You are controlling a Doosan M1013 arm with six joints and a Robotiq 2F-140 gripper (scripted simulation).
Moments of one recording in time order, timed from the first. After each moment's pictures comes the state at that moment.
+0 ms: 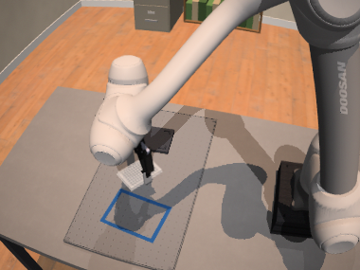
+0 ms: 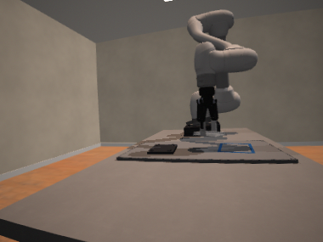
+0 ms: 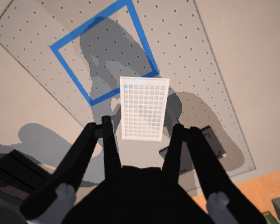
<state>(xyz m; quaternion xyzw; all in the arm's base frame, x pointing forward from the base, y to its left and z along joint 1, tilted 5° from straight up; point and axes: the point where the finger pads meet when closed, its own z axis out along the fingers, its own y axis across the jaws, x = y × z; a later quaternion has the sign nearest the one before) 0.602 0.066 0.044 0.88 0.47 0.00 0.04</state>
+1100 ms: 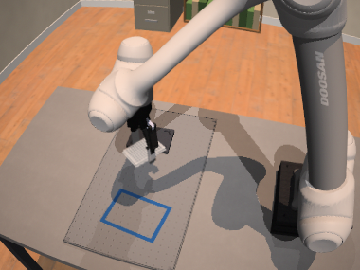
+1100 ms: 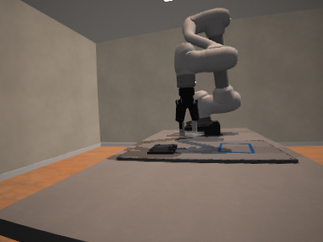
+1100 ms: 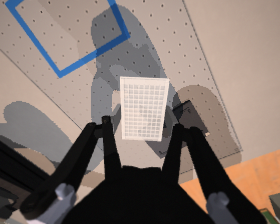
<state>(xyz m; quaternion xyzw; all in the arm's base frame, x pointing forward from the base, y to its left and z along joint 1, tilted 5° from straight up) 0.619 -0.029 0.055 0.88 0.47 0.00 0.04</state>
